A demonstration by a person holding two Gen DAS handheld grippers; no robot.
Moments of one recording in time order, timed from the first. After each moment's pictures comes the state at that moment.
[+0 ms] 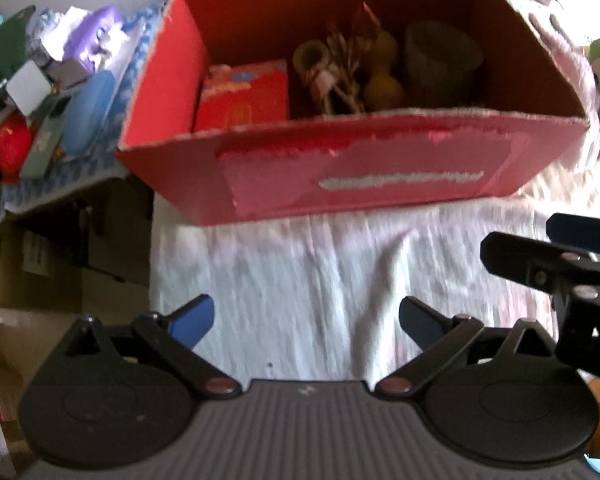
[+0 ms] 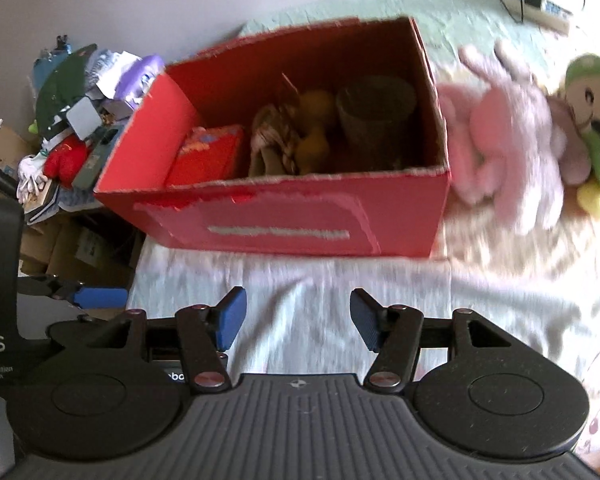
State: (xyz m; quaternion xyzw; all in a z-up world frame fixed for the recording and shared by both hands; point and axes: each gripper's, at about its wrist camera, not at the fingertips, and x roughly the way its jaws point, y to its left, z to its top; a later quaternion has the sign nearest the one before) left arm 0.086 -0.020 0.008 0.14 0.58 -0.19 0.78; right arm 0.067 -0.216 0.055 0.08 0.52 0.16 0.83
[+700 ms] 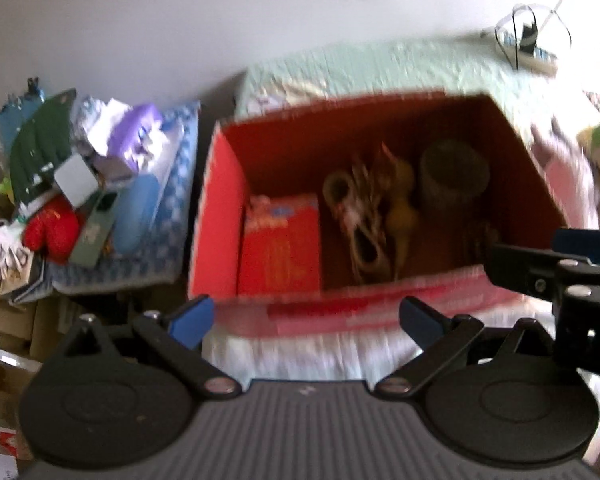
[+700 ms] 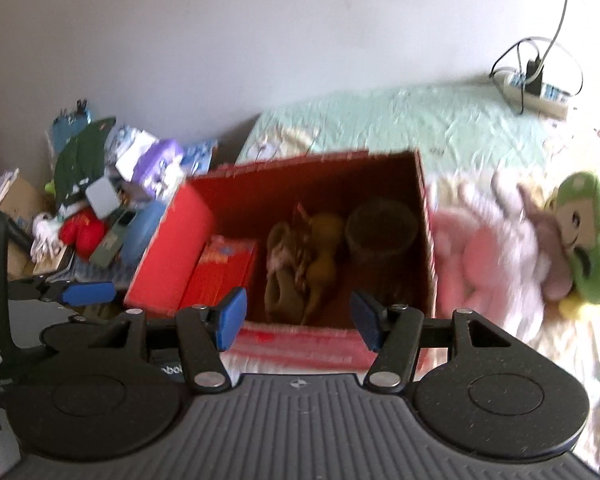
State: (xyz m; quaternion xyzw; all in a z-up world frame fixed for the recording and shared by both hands) left arm 0.113 -0.032 0.081 0.14 0.47 -0.16 0.86; right arm 0.094 -0.226 0.119 0.09 0.41 0.16 0.89
